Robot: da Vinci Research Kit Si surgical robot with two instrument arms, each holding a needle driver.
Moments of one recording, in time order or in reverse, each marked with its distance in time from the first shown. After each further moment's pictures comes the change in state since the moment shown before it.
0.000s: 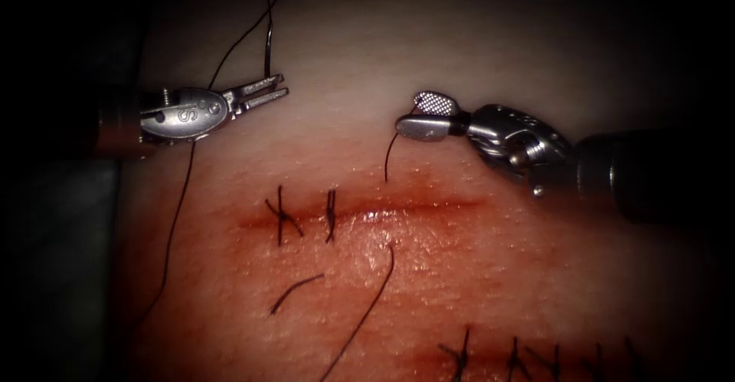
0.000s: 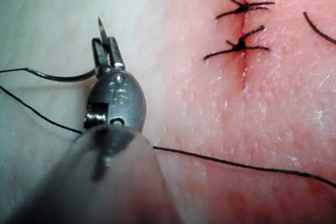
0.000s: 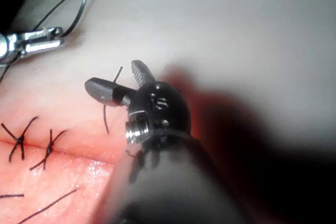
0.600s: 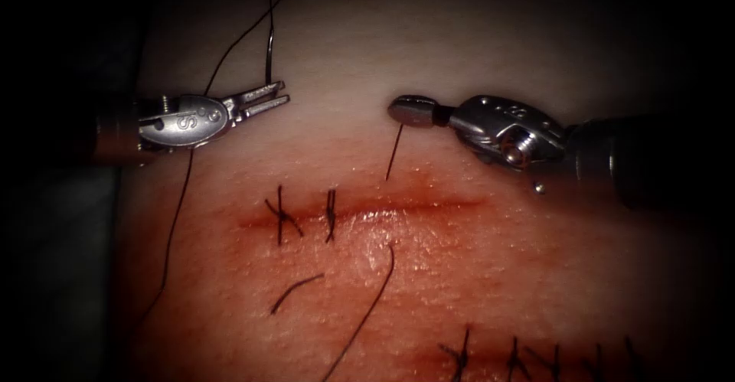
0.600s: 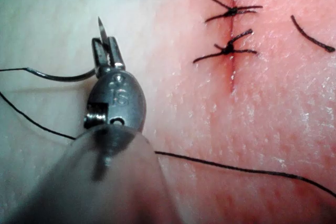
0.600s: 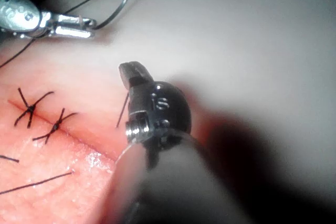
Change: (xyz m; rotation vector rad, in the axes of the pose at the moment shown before) right arm 0.003 -0.004 0.000 -0.019 -0.029 -0.365; left arm 0.001 0.001 0.000 -0.007 -0.004 0.002
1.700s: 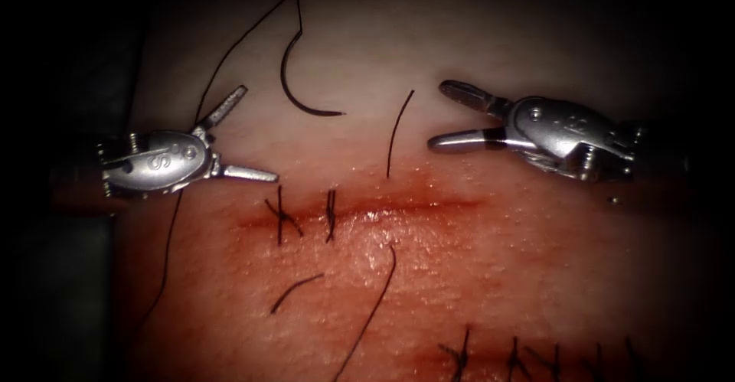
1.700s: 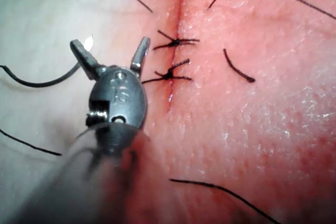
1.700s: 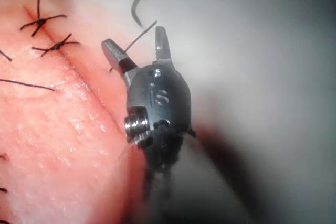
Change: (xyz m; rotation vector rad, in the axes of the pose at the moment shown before) right arm 0.001 -0.001 -0.007 0.142 0.148 -0.474; left arm 0.009 0.006 -0.006 -0.102 0.076 -0.004
